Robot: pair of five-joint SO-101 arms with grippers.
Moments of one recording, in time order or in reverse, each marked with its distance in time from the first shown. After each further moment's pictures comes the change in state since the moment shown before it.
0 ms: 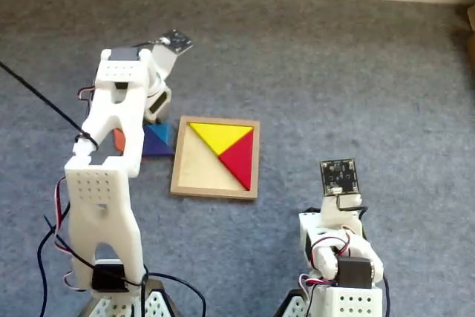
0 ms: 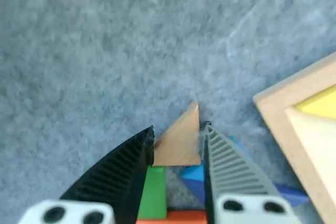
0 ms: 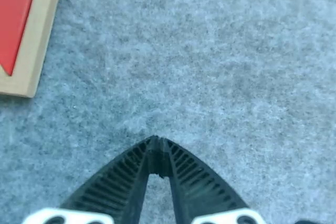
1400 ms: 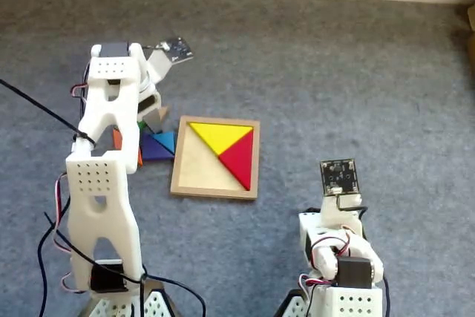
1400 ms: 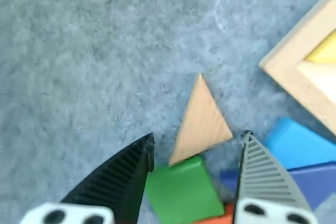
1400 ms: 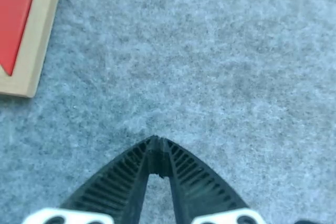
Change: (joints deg) left arm -1.6 8.8 -12.2 5.5 -20.2; right arm 0.0 0.0 0.0 0.0 0.0
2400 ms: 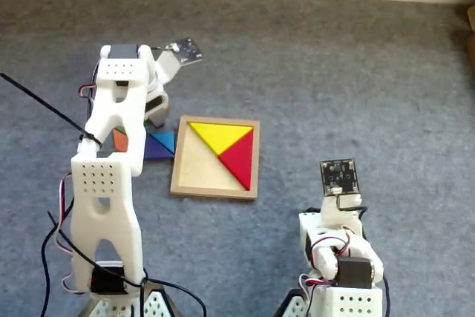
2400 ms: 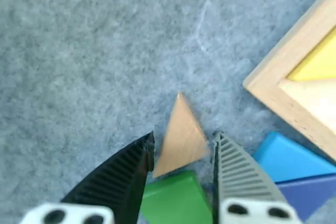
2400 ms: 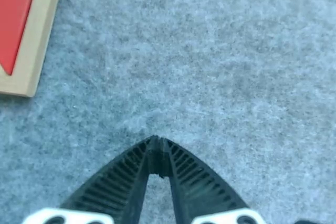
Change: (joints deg) left arm 3.0 1.9 -0.9 -2.3 -0.4; right arm 0.0 0.0 0.0 0.0 0.0
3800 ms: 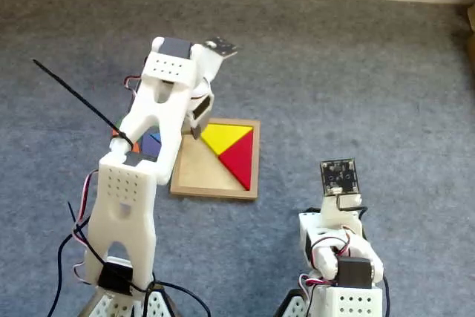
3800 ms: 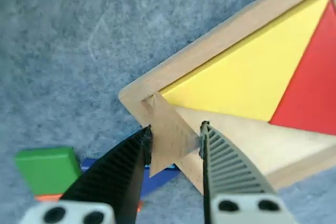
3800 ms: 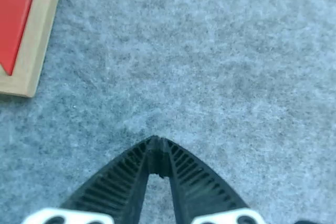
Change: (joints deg) left arm 12.9 -7.9 0.1 16.9 36.0; right arm 0.0 0.0 0.0 0.0 0.0
